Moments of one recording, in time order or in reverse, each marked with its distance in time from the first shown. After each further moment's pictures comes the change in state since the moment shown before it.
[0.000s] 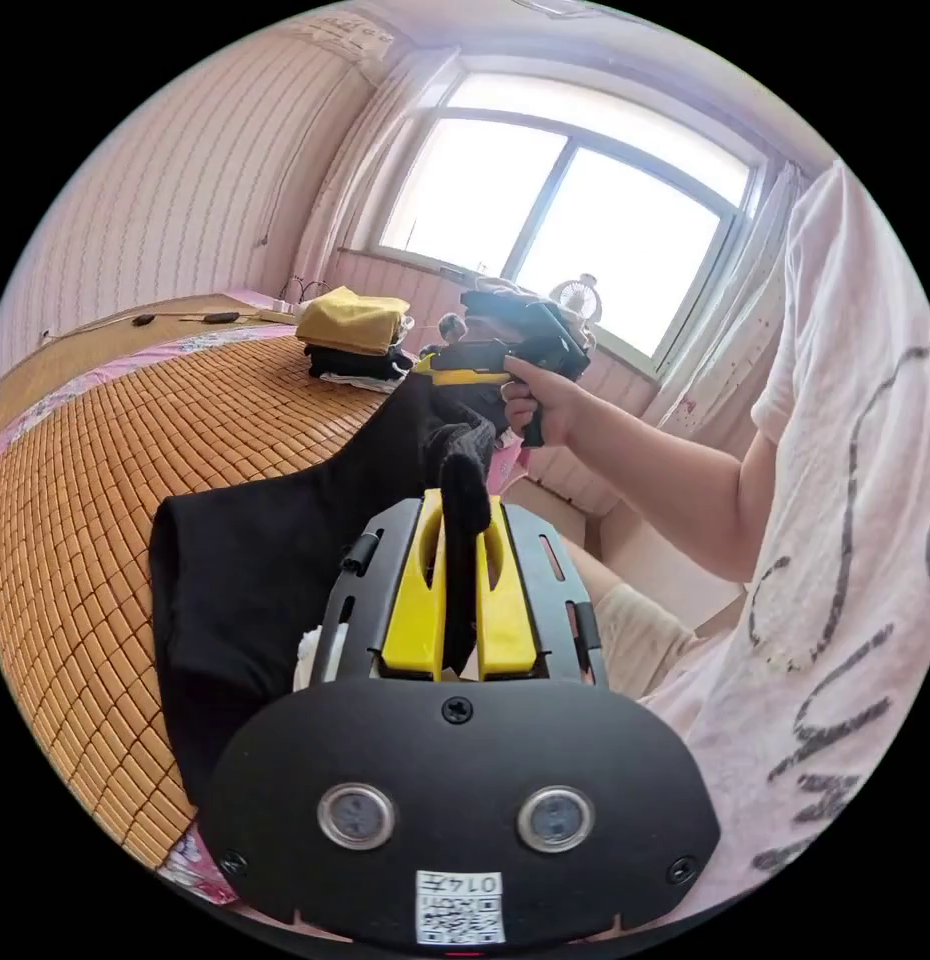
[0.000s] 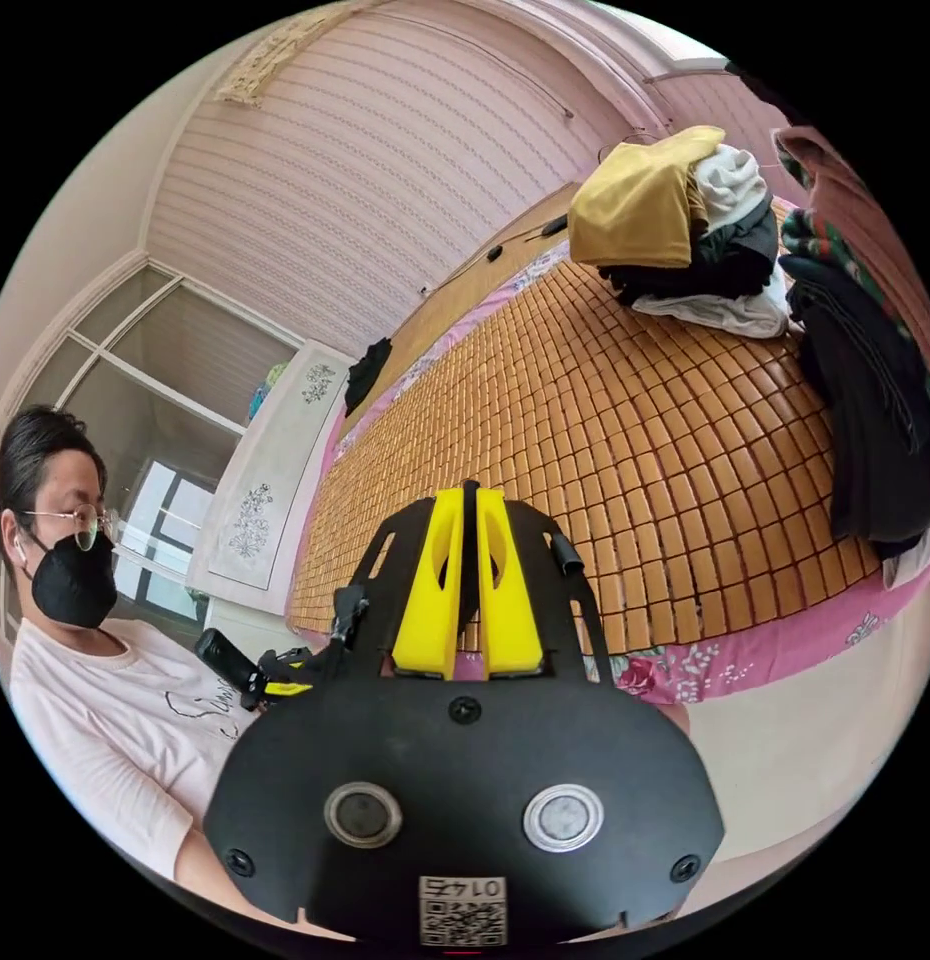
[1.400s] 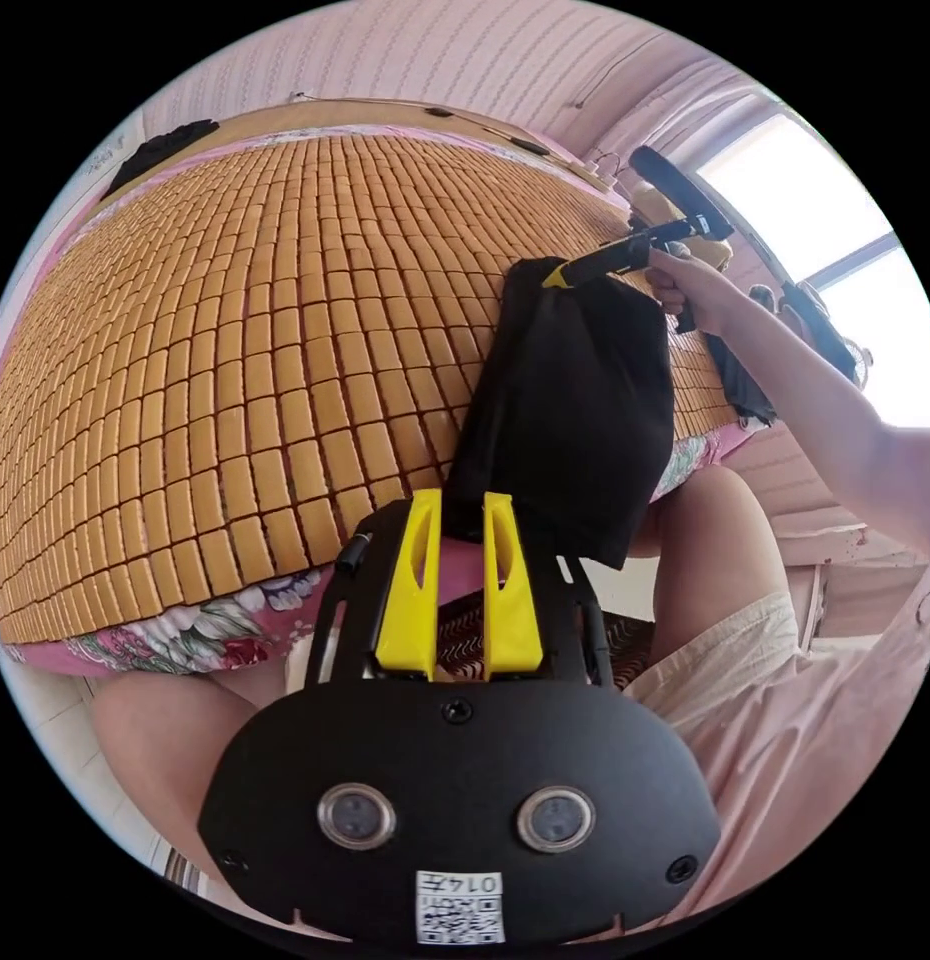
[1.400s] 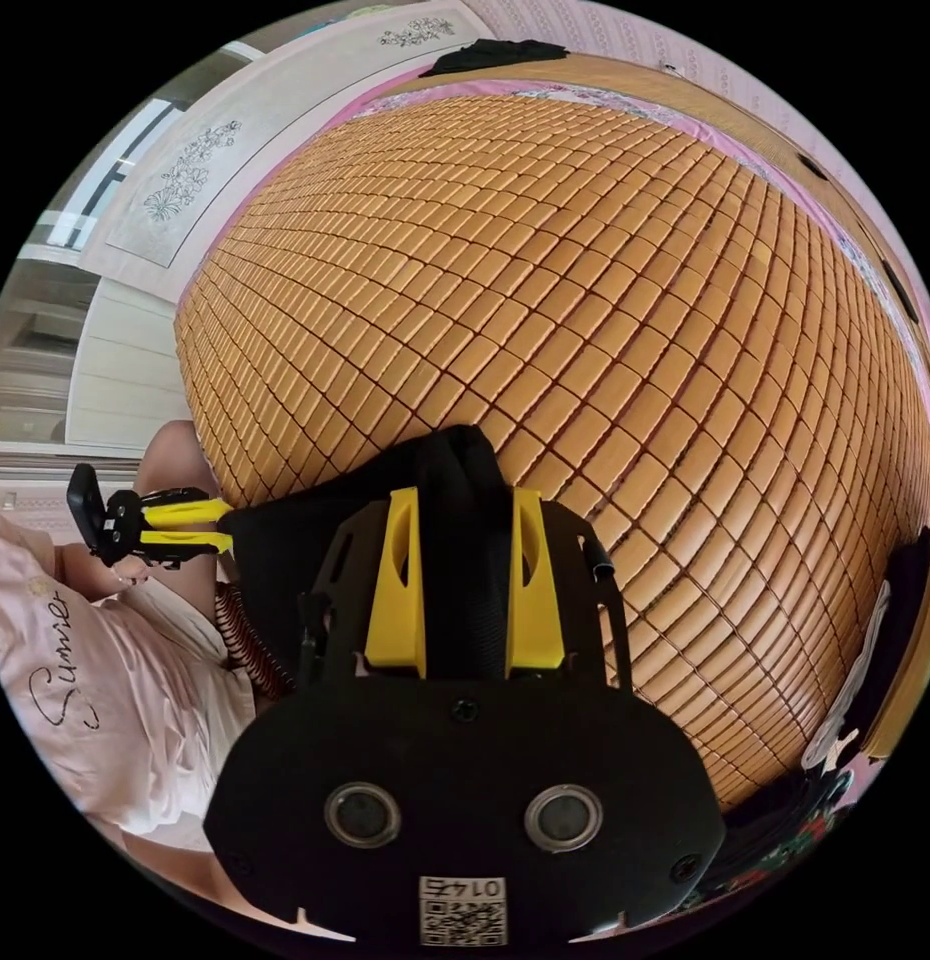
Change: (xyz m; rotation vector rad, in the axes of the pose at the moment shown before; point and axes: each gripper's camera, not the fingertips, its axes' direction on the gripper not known) left arm -0.171 0.159 -0.070 -0.420 -0.420 -0.586; right arm -0.219 -0.040 0.526 -0.829 0.283 -0.657
